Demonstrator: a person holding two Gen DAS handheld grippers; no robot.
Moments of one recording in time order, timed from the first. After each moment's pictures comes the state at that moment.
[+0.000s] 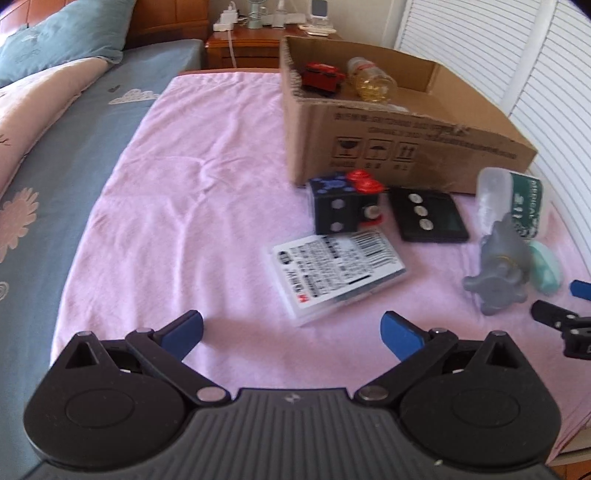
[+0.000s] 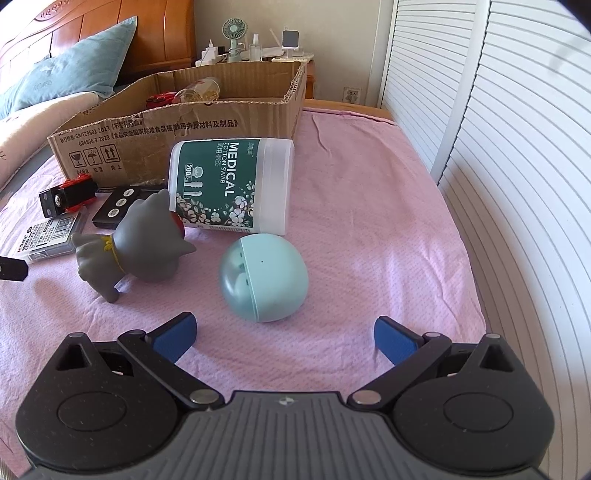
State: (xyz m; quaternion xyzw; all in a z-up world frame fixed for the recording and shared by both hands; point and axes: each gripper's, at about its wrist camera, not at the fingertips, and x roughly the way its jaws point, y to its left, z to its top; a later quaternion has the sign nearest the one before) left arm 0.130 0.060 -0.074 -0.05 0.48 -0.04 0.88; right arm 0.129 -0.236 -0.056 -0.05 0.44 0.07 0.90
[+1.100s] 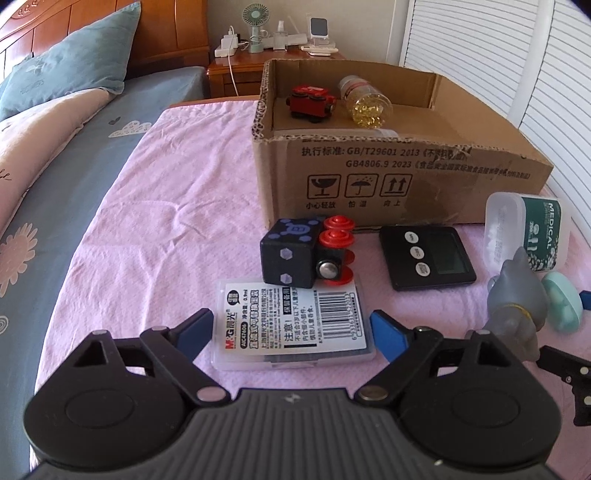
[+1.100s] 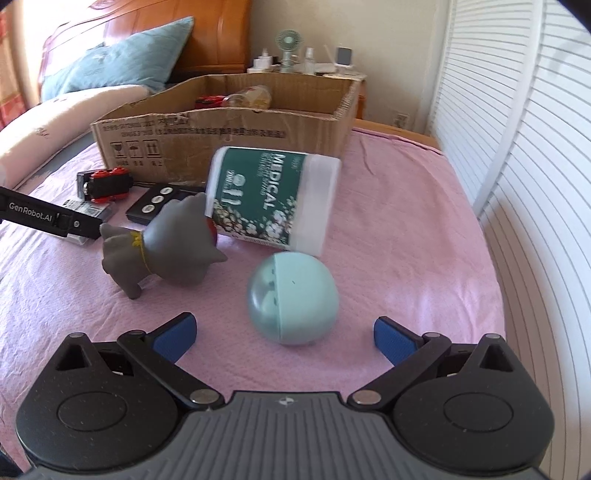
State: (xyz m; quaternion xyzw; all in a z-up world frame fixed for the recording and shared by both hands) left arm 0.160 0.031 -0.080 -0.01 0.44 0.00 0.90; right arm 0.142 -0.230 -0.060 -0.10 0.41 0.17 0.89
